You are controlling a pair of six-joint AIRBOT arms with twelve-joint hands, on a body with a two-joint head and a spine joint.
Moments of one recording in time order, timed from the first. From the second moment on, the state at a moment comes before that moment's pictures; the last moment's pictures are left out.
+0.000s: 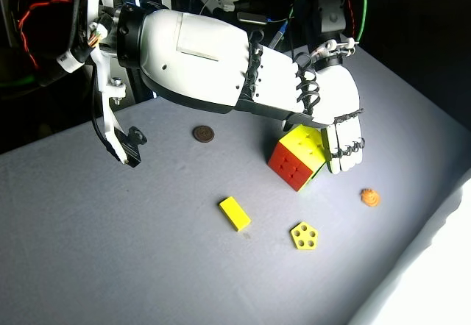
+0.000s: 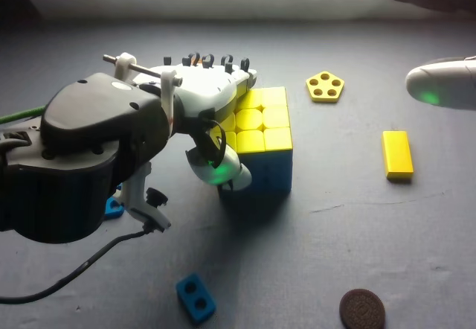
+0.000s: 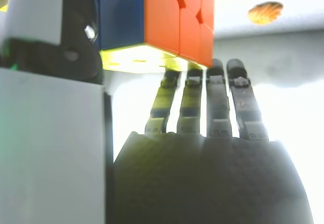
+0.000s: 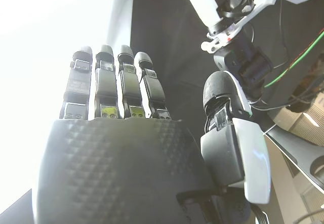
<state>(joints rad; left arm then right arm) 0.32 -1.18 0.94 -1.60 -0.63 2.35 -0.28 -0.57 0.75 -0.41 0.45 -0.58</state>
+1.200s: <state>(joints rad) 0.33 -1.23 0.99 -1.60 -0.64 2.35 -0.28 -0.57 0.75 -0.41 0.44 -0.59</state>
